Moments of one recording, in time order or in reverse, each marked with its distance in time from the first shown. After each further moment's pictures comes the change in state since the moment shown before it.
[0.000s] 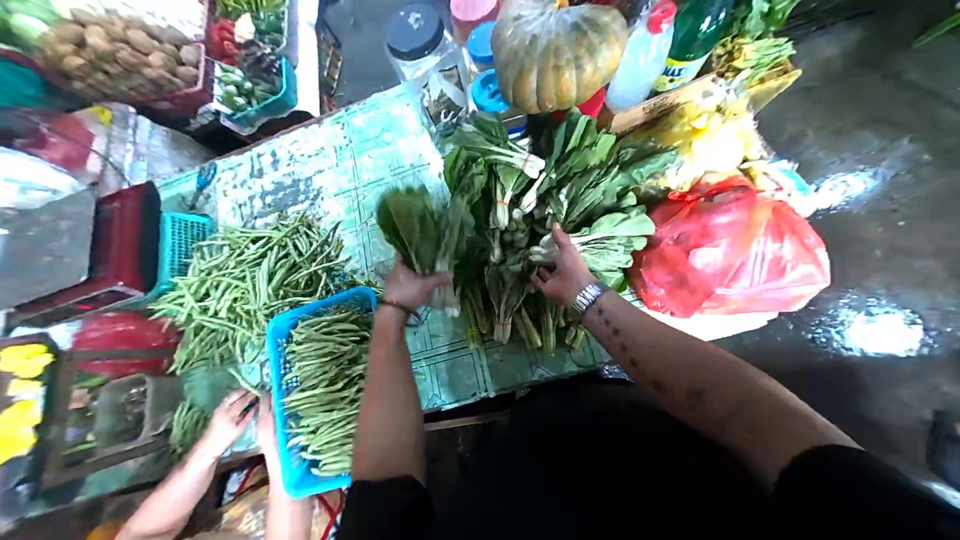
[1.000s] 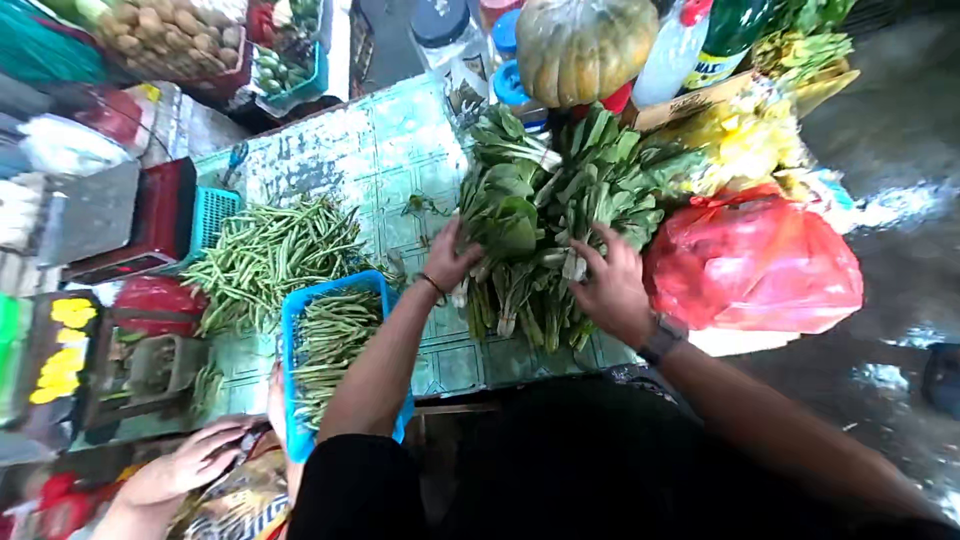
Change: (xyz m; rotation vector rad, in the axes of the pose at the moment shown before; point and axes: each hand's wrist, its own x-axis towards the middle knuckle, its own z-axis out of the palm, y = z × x) left_hand 0.041 0.005 0.034 0.268 -0.062 0.450; right_hand -0.037 -0.030 -0.083 -1.528 -0.148 -1.235
